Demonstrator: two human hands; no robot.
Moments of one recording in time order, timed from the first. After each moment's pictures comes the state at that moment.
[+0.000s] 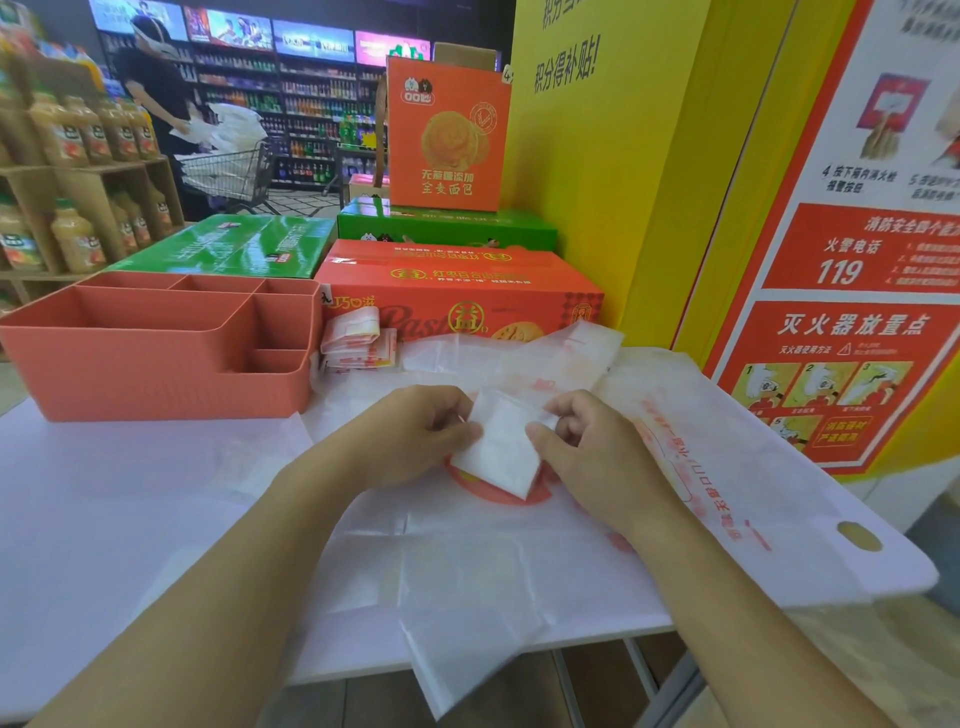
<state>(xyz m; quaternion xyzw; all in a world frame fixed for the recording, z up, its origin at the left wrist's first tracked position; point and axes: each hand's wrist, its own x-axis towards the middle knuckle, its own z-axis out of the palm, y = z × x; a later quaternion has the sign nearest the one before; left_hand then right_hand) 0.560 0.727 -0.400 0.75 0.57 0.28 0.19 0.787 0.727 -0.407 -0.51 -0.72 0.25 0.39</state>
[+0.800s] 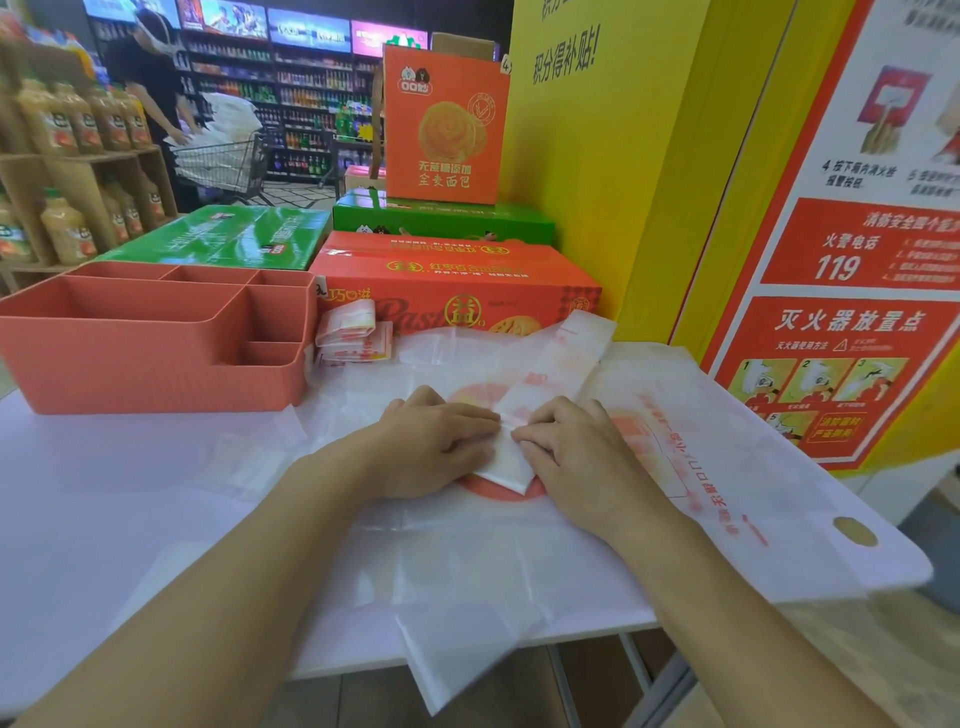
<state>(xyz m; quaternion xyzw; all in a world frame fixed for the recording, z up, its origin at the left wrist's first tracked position) 0.575 0.728 -0.407 0.82 0.55 0.10 0.09 0.787 0.732 -0.418 -0.49 -0.84 0.04 0.23</state>
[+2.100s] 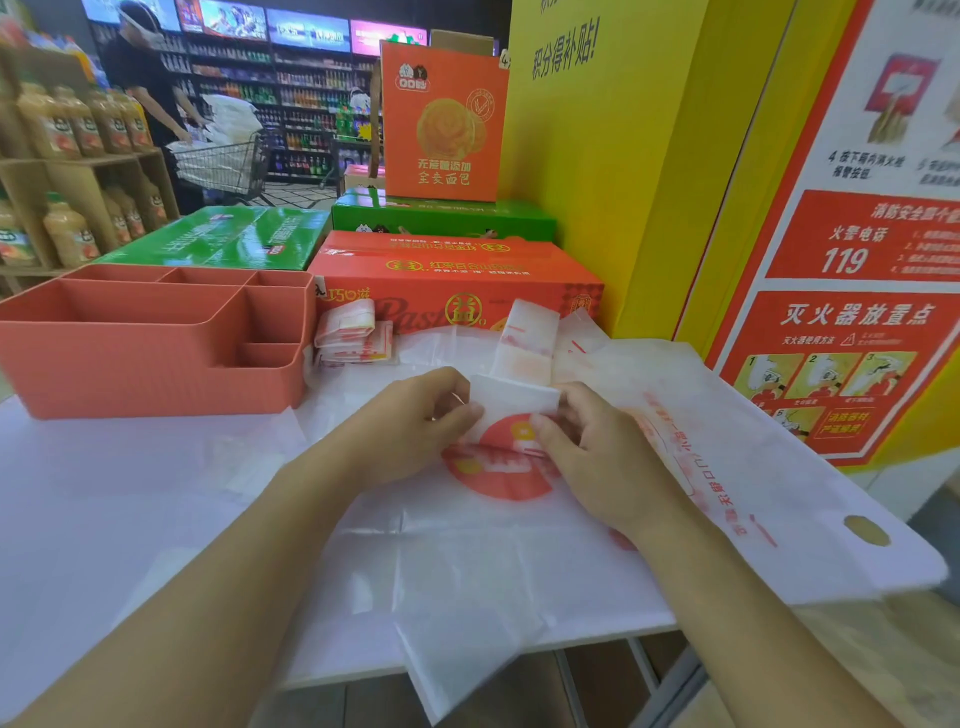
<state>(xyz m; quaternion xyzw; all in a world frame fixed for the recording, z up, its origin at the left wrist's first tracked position) 0.567 0.728 -0.403 0.73 0.56 0.33 0.19 0.793 0.726 -0.411 -0.48 -0.76 0.24 0.38</state>
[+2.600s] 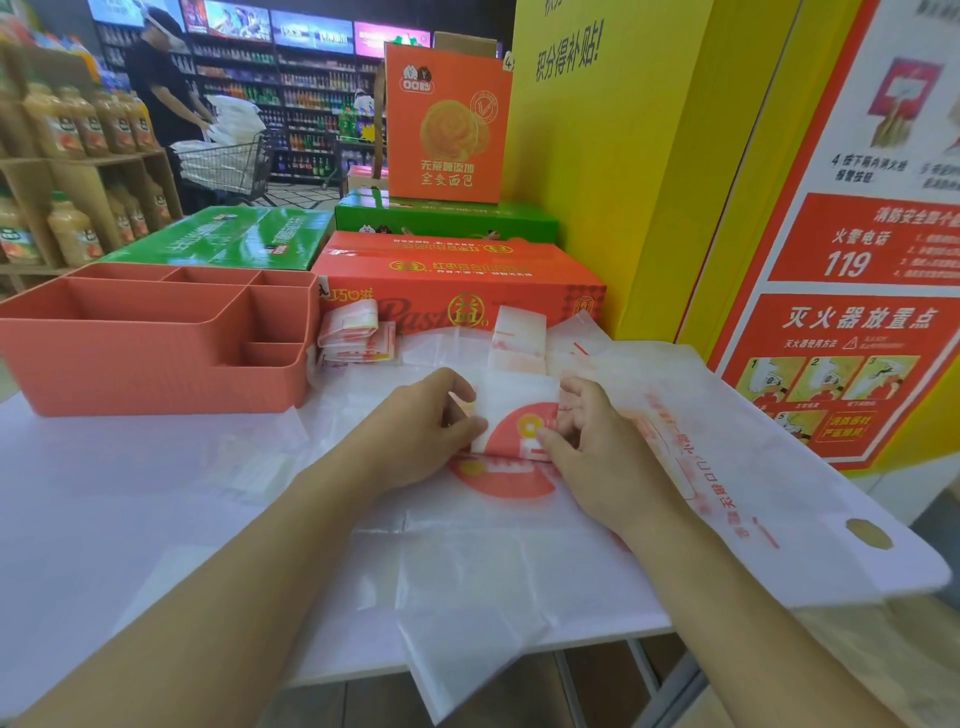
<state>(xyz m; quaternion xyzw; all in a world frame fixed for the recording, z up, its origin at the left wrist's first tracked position) 0.572 0.731 -0.410 0.71 0.59 0.33 0.19 0.789 0.735 -0.417 -0.54 -0.74 0.20 0.36</state>
